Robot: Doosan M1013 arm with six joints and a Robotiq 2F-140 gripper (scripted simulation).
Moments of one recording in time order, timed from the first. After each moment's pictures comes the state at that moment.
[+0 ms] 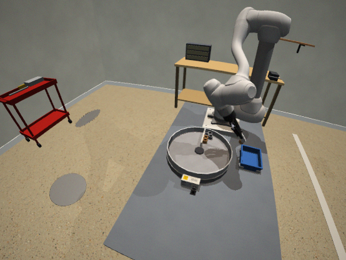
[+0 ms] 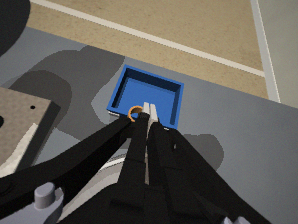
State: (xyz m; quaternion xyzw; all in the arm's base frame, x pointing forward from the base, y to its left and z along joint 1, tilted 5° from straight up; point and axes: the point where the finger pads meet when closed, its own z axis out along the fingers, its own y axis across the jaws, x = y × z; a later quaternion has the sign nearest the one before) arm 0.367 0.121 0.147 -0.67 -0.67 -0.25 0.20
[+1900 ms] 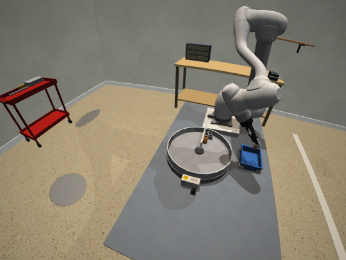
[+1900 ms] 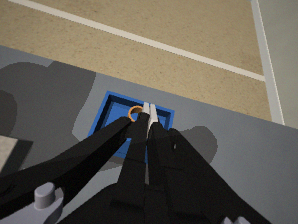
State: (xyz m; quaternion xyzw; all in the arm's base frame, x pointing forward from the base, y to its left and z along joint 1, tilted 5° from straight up) arm 0.389 0.219 0.142 -0.68 -0.67 -0.25 0.20
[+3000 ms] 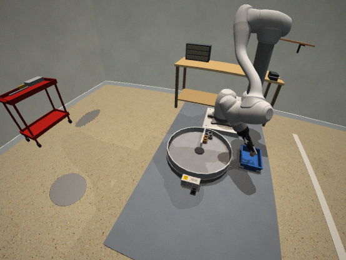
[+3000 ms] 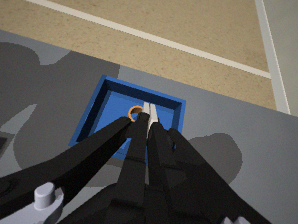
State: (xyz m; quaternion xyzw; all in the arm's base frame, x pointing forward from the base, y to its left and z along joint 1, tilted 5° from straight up) arm 0.393 0.215 0.074 -0.68 -0.67 -0.25 0.20
